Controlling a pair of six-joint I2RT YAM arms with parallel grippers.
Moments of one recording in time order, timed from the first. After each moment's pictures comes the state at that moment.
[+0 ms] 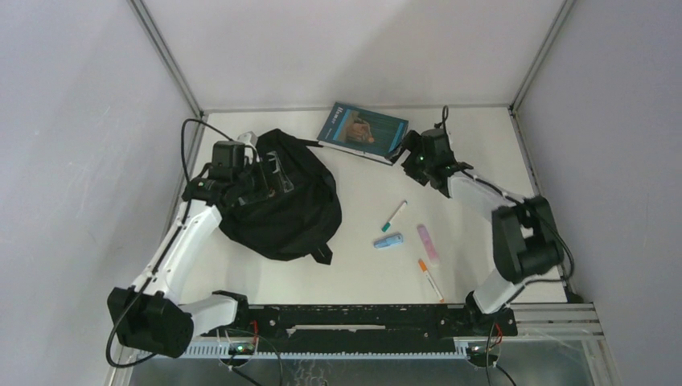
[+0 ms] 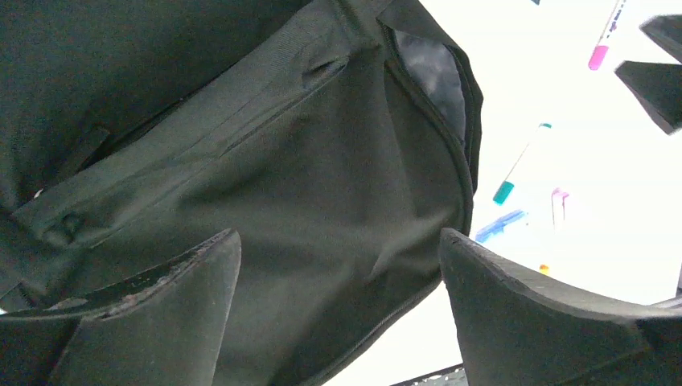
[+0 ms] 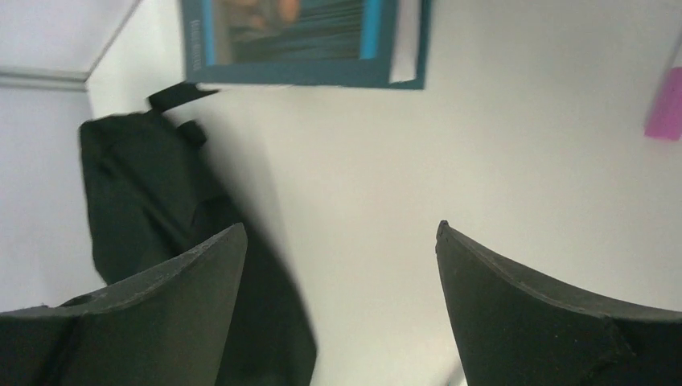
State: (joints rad) left arm -0.20 1.18 1.06 -0.66 0.15 -0.43; right arm 0.34 1.58 1.02 -0.05 -0.04 0.87
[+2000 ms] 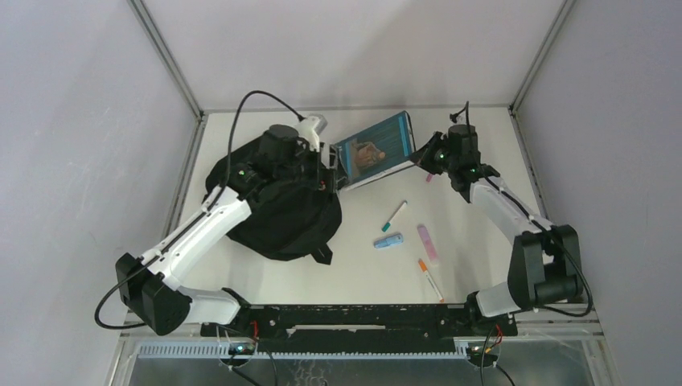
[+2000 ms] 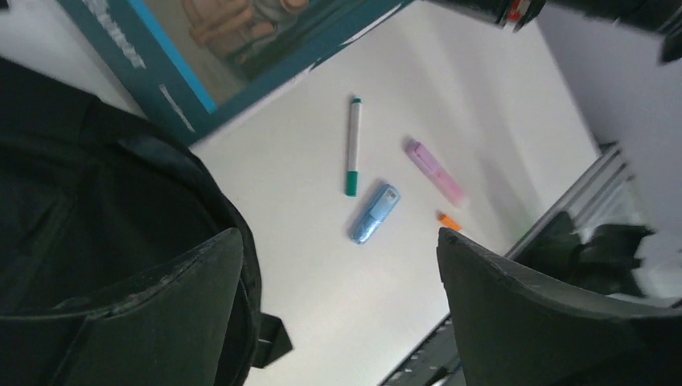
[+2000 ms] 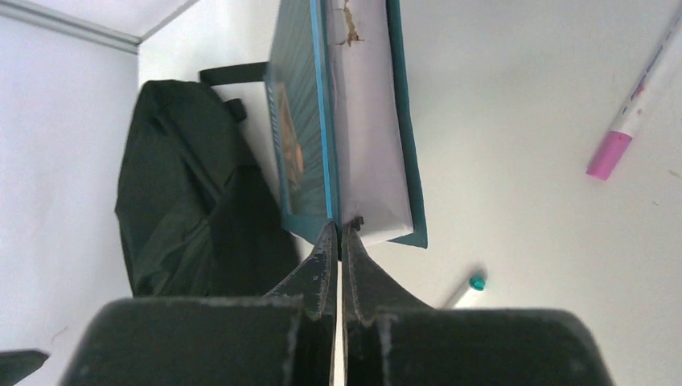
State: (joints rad) left arm -0.59 1.31 1.26 -0.49 0.24 -0.37; right arm 0.20 1.47 1.00 -0.08 -0.22 0.69
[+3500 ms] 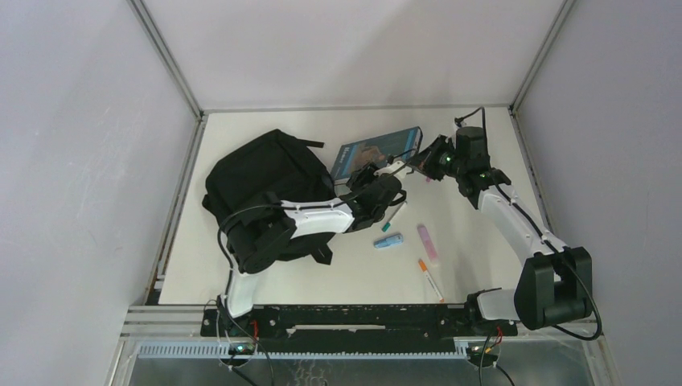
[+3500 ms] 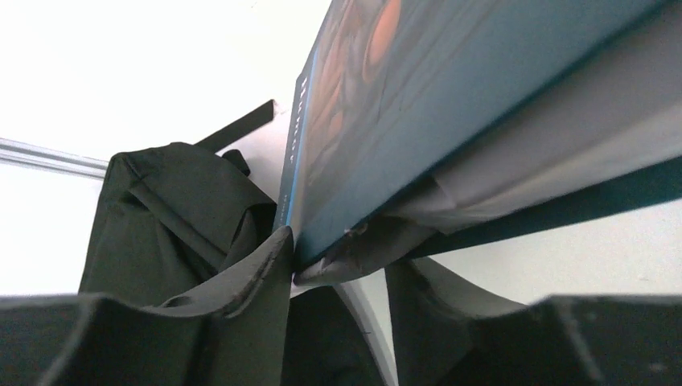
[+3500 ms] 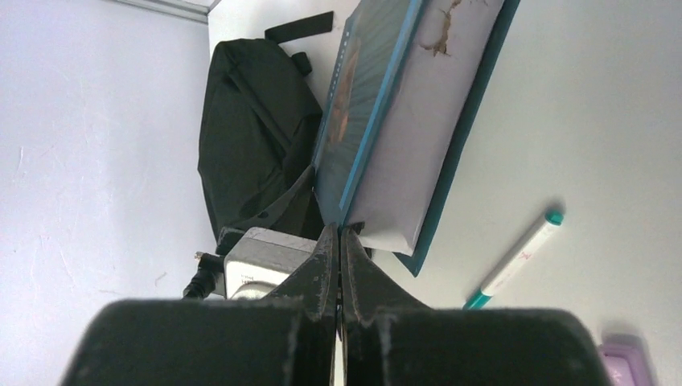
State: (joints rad) left arm -0.98 2.01 1.30 0.16 -0.89 0.24; right arm 0.19 1.33 0.98 -0.19 -0.37 0.82
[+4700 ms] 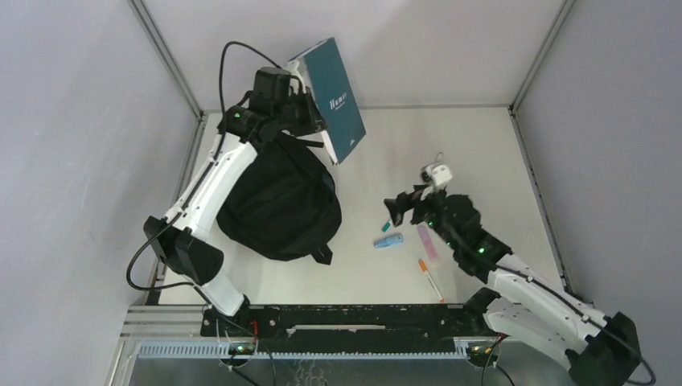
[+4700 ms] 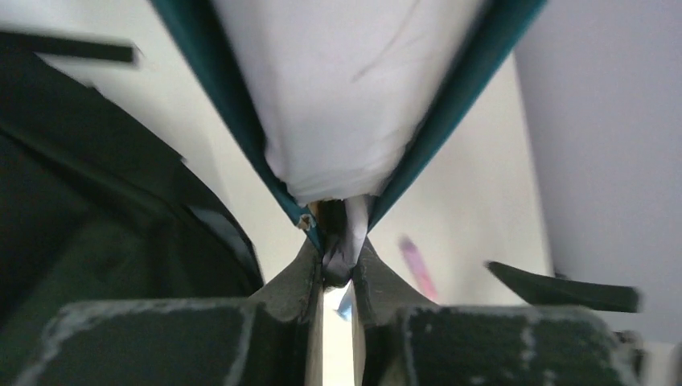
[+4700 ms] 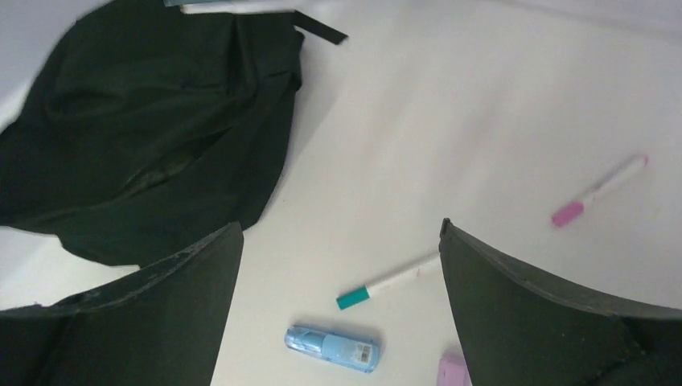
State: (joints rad) left arm -0.49 1.66 1.86 -0.73 0.07 -0.45; right arm 0.58 0.80 0.56 0.02 0.05 0.23
